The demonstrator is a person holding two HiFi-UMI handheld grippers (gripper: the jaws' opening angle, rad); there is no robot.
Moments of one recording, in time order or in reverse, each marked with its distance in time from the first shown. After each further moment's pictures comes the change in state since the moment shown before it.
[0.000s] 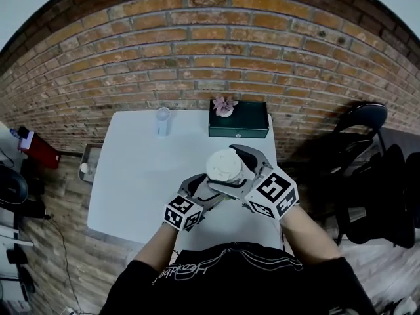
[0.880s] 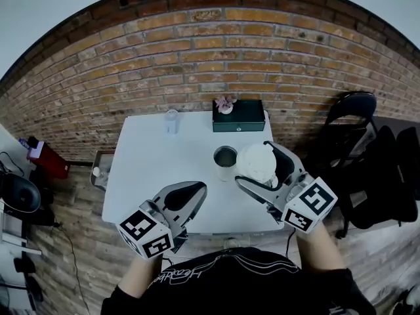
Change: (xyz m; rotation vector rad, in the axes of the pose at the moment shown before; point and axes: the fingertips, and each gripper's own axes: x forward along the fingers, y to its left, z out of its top) left arm -0.198 -0.128 0.162 -0.014 -0.239 -0.063; right arm -0.133 0.071 0.090 0.081 -0.311 -0.189
